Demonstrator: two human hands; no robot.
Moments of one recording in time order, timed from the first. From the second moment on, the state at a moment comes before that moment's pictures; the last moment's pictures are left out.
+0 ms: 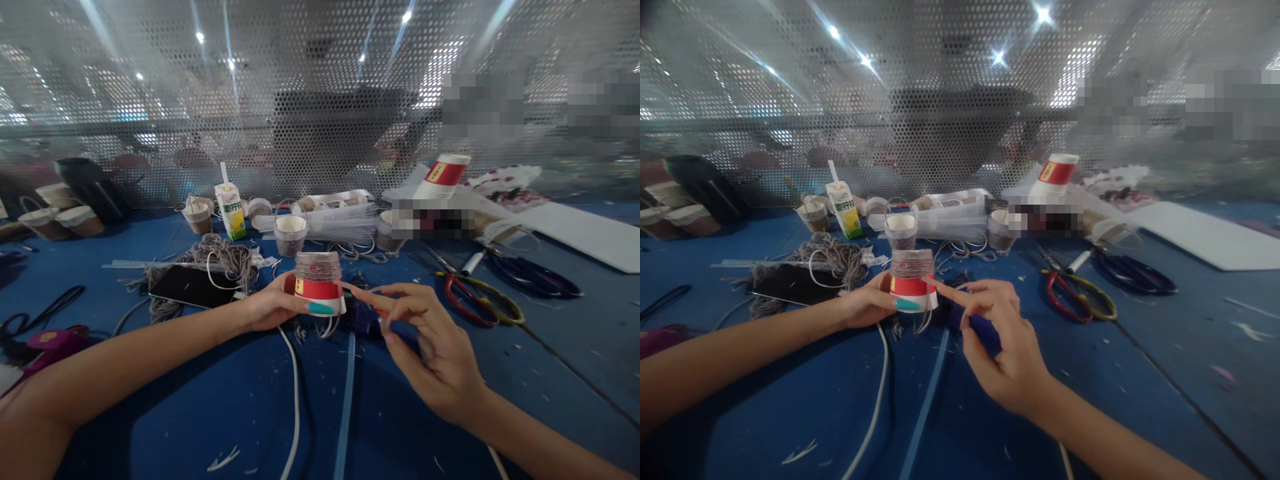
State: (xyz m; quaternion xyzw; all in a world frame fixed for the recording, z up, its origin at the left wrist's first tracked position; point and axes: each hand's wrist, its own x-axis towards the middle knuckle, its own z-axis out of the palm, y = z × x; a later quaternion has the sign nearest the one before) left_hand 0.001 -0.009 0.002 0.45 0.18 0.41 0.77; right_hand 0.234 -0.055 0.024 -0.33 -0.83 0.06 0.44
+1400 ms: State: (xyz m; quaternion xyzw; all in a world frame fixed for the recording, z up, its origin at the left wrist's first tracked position) left_hand 0.003 -0.010 0.006 0.48 0.21 0.38 0.76; right_hand 0.229 -0.055 0.033 -0.26 -0.90 0.02 0.34
